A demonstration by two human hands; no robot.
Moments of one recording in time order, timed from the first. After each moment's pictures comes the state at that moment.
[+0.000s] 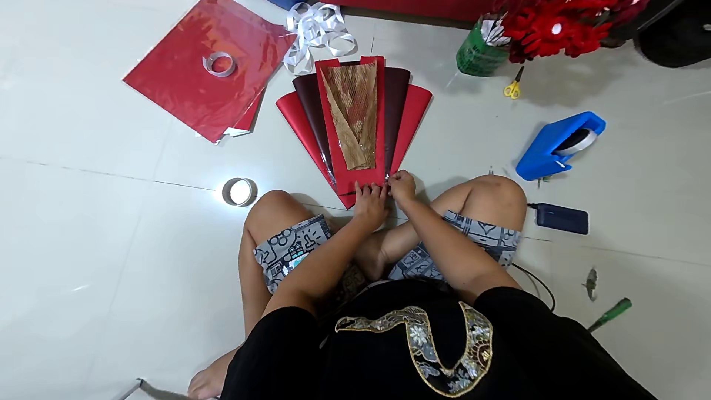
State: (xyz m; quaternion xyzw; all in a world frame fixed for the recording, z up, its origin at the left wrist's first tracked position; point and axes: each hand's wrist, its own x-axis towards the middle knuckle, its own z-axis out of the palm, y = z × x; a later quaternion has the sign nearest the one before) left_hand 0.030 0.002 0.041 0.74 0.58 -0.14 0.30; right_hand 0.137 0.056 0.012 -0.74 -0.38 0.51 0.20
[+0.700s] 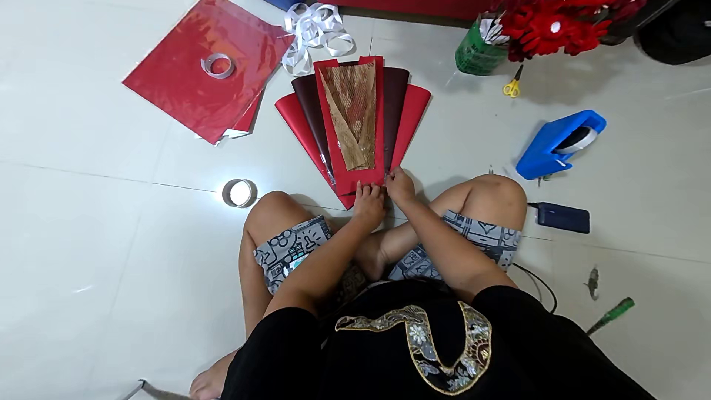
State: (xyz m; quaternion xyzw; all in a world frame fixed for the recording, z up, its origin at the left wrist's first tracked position) left_hand 0.029 0.003 0.038 0.75 0.58 -0.14 0.30; right_hand 0.132 0.060 0.037 -0.74 -0.54 0.40 0.03
